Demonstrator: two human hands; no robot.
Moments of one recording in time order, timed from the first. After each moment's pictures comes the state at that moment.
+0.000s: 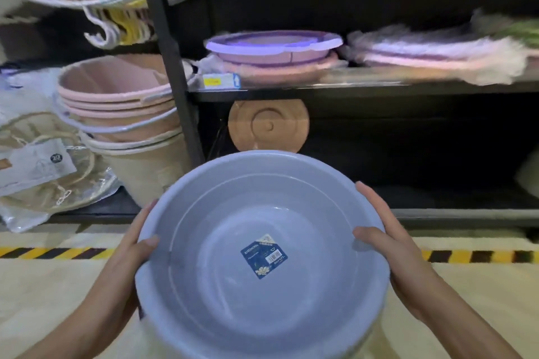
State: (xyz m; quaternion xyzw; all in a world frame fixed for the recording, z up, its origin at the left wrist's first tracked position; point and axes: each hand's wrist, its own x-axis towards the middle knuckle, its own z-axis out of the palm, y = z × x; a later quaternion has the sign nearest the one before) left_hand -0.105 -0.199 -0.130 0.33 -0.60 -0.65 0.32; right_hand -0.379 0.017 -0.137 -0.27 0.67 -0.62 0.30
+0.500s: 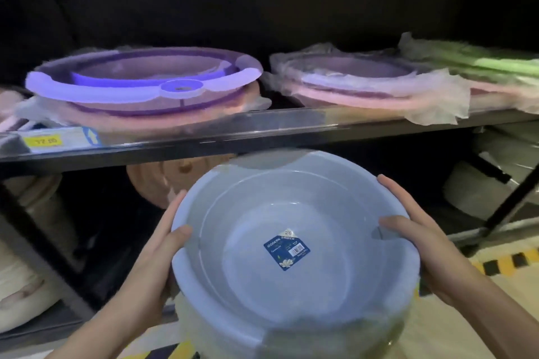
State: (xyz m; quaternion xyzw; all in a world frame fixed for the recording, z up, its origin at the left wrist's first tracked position) left_hand -0.405 -0.289 -0.136 0.24 -0.65 -0.70 0.21; right_hand -0.618 -0.001 -0.107 -0.18 0.75 -0.61 0.20
